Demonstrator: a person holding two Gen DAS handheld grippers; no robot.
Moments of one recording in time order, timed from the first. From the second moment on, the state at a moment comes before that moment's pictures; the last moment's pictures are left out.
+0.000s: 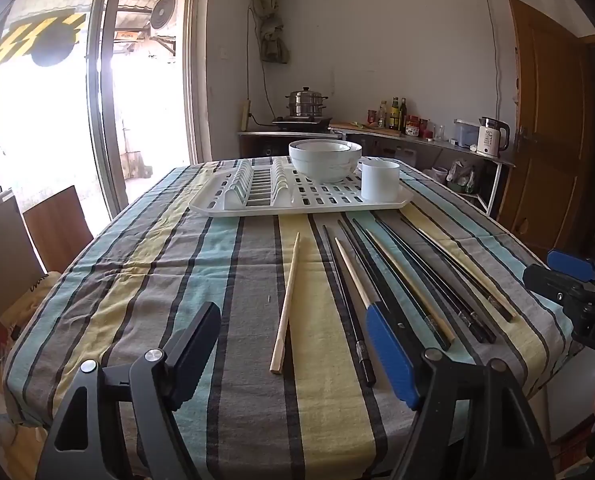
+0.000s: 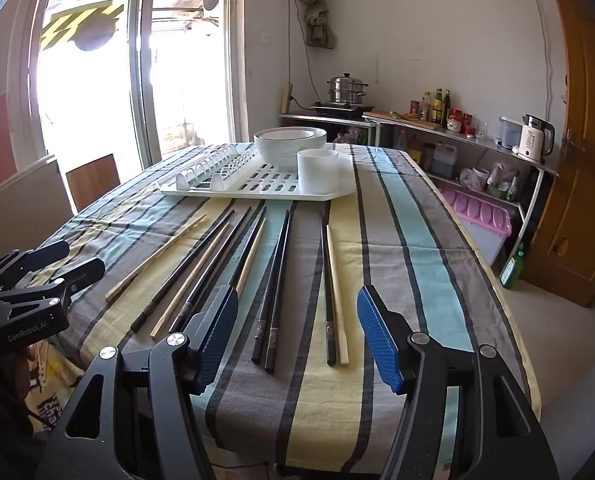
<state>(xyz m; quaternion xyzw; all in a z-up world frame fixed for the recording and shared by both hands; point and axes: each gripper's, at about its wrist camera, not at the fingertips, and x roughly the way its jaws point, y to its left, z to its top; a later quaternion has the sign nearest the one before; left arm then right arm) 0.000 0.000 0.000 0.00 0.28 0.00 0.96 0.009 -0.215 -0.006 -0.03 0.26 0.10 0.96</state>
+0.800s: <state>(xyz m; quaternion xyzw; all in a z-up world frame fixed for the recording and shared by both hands) -0.003 0.000 0.005 0.00 0.27 0.00 0.96 0.009 -0.215 -0.006 -0.03 0.26 0.10 0.96</state>
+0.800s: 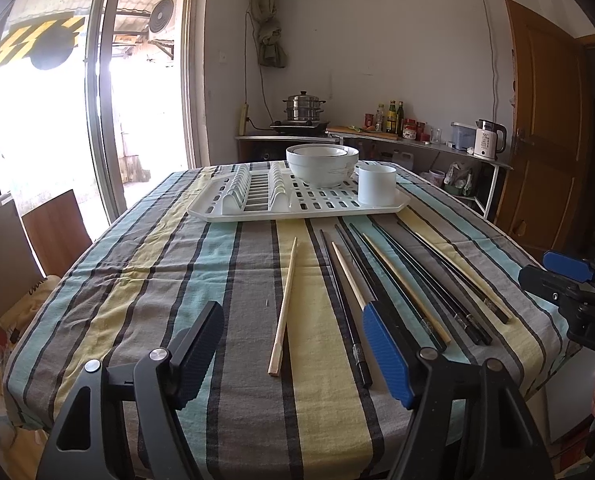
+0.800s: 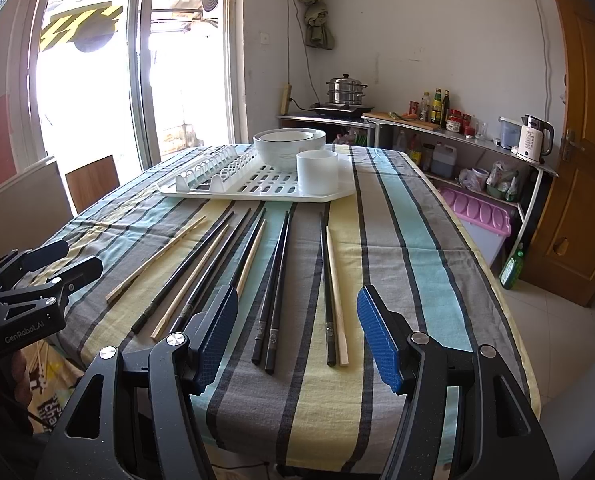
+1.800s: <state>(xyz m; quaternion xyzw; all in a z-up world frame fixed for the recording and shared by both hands) 0.009 -0.003 -0.003 0.00 0.27 -0.01 0.96 0.017 -0.213 -0.009 -0.03 0.26 0.10 0.96</state>
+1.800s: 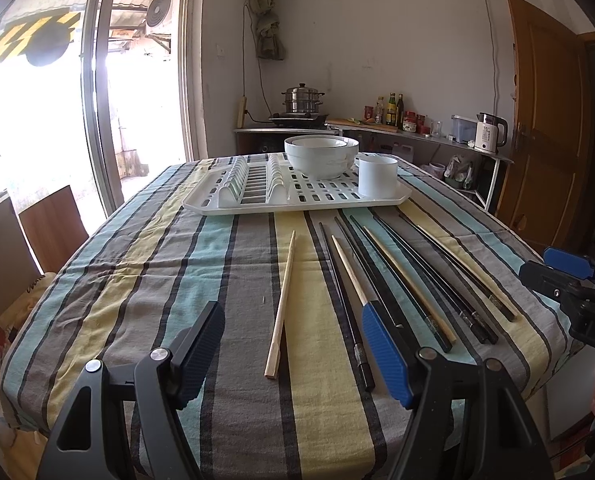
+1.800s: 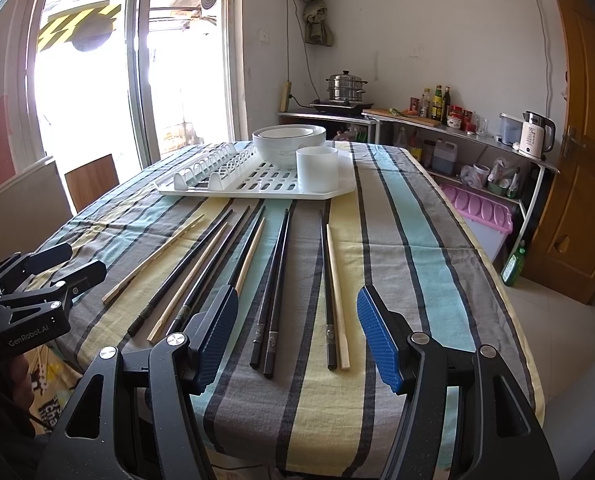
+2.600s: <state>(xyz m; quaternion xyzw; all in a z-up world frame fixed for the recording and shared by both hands) 0.146 0.029 -0.029 0.01 0.40 -0.03 0.92 0.135 -0.188 -0.018 -0.05 0.34 0.13 0.93</state>
